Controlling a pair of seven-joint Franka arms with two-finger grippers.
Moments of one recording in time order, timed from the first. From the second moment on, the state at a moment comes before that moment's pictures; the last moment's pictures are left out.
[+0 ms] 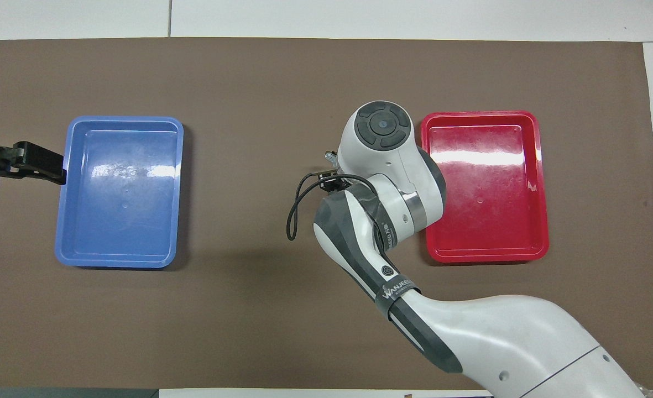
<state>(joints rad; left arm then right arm) -0.14 -0.01 0.03 -1.56 0.02 1.47 -0.07 0.57 0.46 -0.06 -1.64 0.12 2.08 0.35</state>
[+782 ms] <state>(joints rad) -0.14 -0.01 0.03 -1.58 0.02 1.48 -0.06 0.57 0.49 -0.05 -1.70 0.12 2.15 0.32</state>
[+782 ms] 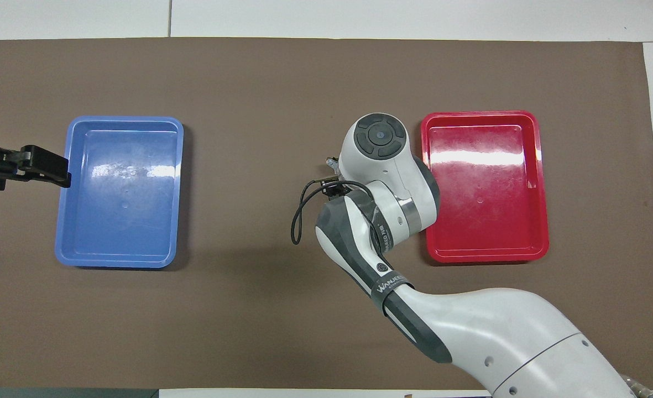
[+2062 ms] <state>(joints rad) -0.14 -0.01 0.03 -1.58 0.01 1.48 -0.06 0.57 0.48 -0.02 -1.74 0.14 2.20 0.32</state>
